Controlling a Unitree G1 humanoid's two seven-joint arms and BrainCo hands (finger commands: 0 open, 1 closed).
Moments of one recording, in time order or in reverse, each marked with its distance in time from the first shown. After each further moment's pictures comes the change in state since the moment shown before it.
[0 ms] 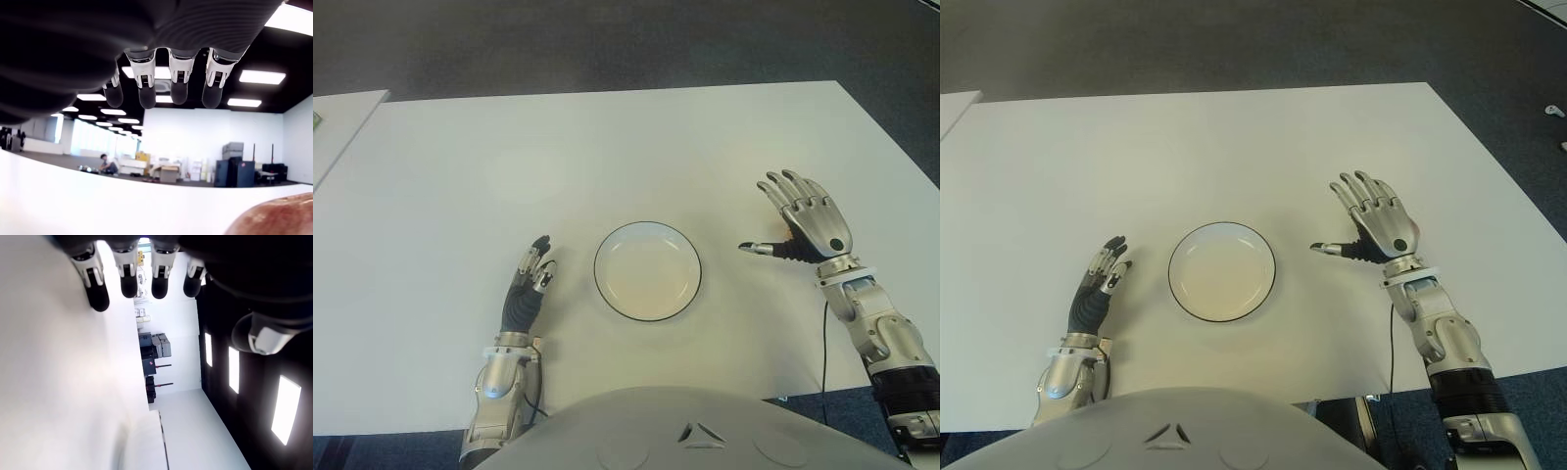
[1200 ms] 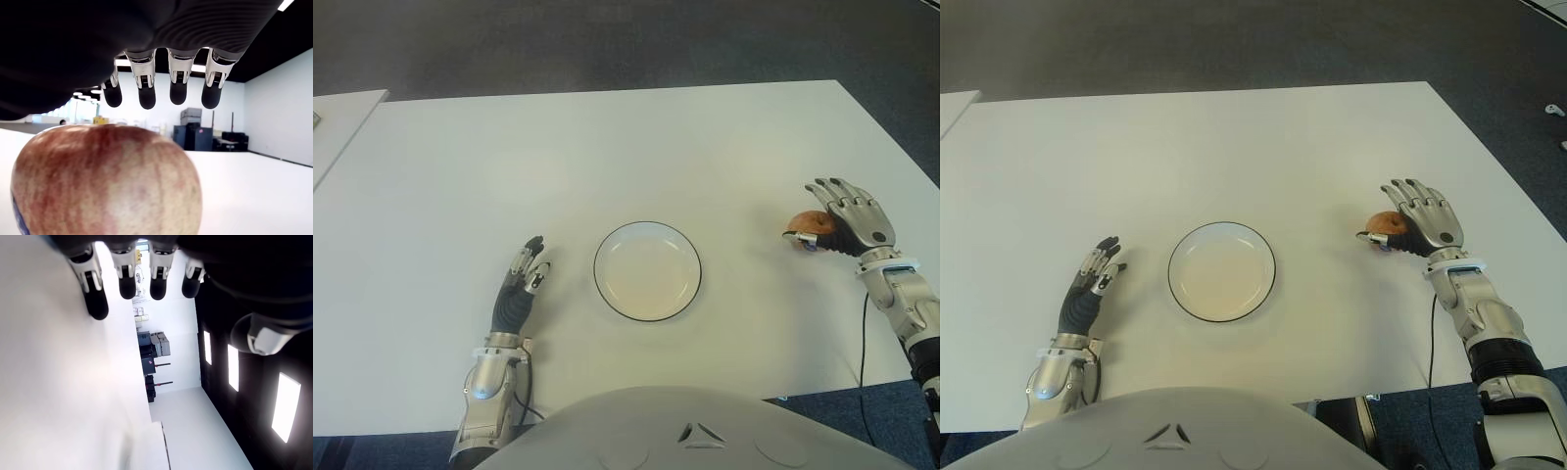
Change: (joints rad) left arm -0.009 0.029 0.045 0.031 -0.032 -0.032 -0.035; right arm -0.154 -0.161 0.066 0.403 0.164 -0.032 -0.042
